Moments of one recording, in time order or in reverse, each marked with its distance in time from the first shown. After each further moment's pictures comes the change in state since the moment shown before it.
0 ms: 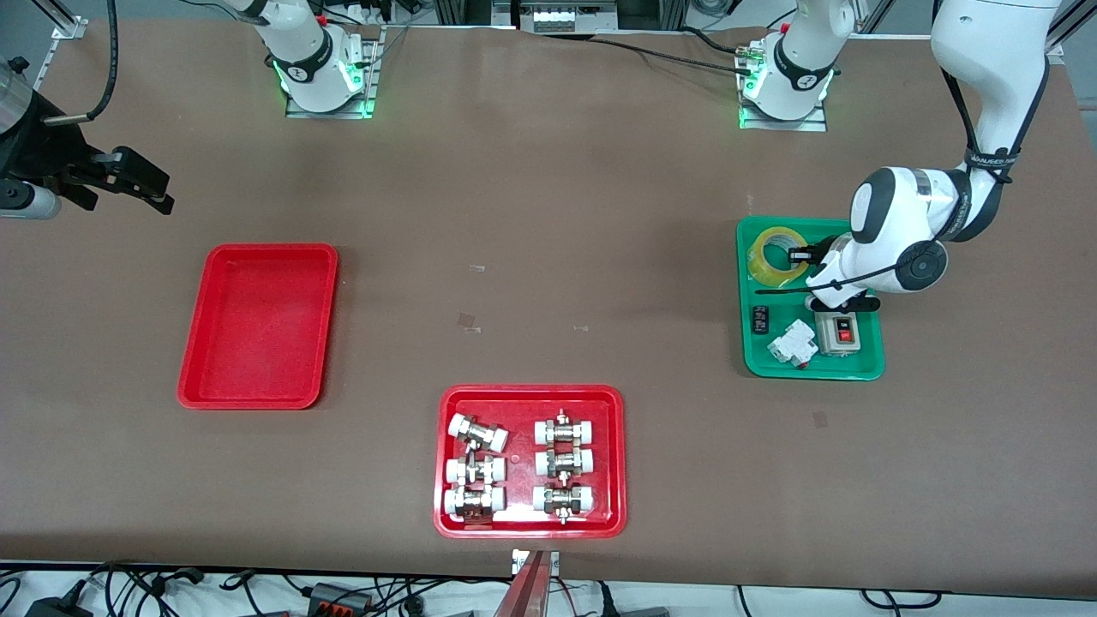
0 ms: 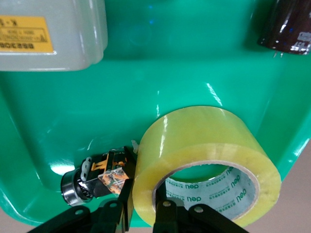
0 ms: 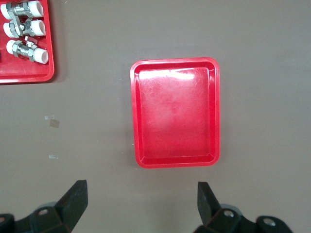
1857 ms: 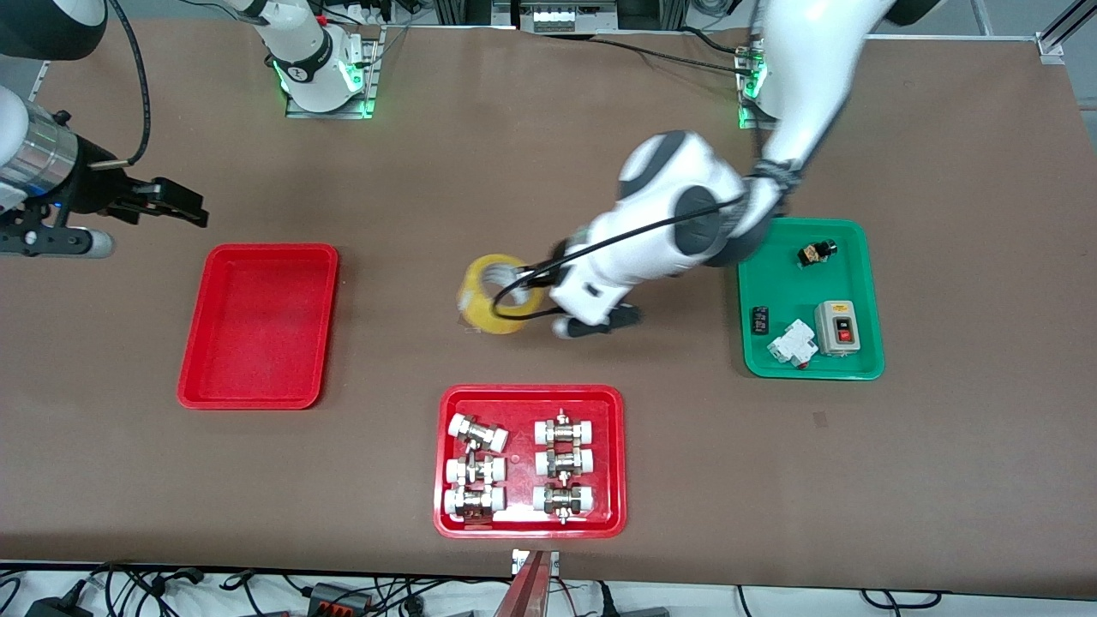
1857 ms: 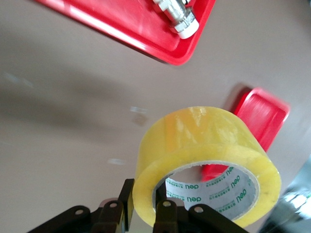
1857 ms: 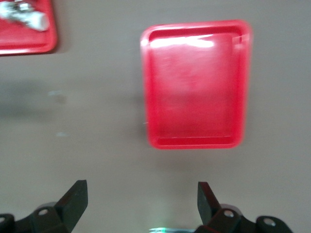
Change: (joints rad) left arm -0.571 0.362 -0.190 0.901 -0.389 0.220 -0.879; right arm -0.008 0.093 0.003 -0.004 0.133 -0.065 -0.023
